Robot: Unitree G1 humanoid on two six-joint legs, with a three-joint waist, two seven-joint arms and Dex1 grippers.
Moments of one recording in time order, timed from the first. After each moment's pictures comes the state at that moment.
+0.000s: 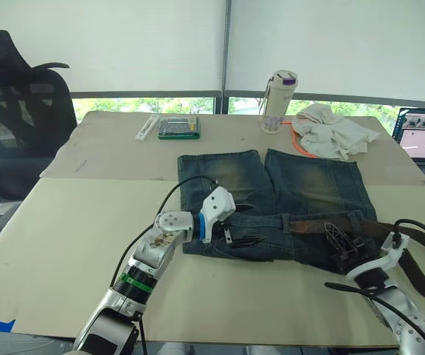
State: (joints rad) left arm -0.58 0.24 -0.29 0.13 -0.24 0.24 -0.97; right arm 0.02 -0.29 -0.50 -0.13 1.26 0.66 0.26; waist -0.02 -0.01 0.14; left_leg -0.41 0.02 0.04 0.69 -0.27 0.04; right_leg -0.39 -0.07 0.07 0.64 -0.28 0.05
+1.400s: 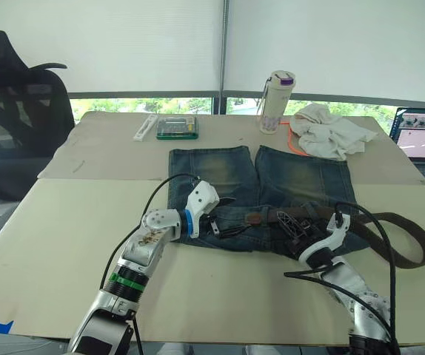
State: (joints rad) left arm -0.56 0.27 -0.21 0.15 -0.24 0.26 -0.92; right arm -0.11 -0.14 -0.31 -0.19 1.22 0.71 0.06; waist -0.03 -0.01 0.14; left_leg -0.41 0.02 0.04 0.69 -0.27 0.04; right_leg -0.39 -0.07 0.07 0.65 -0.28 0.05
